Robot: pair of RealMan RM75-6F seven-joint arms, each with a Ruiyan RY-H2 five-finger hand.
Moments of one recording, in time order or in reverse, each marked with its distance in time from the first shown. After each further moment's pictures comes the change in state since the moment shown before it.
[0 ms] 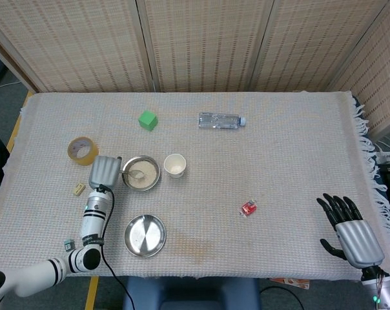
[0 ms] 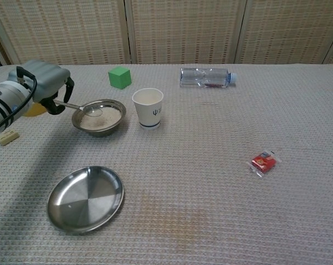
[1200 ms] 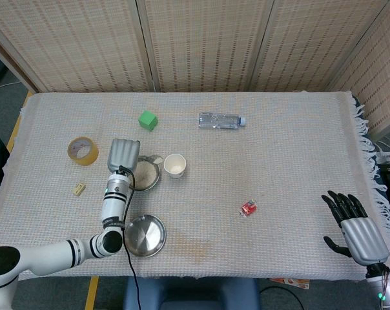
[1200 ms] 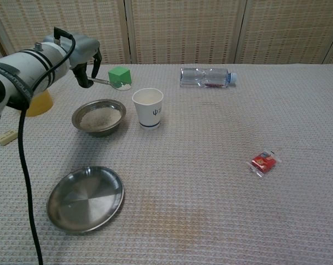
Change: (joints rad) left arm -0.251 0.022 -0.080 -0.106 -0.335 0.046 0.173; right arm 0.009 0.027 0.010 0.005 0.022 -0.011 0.067
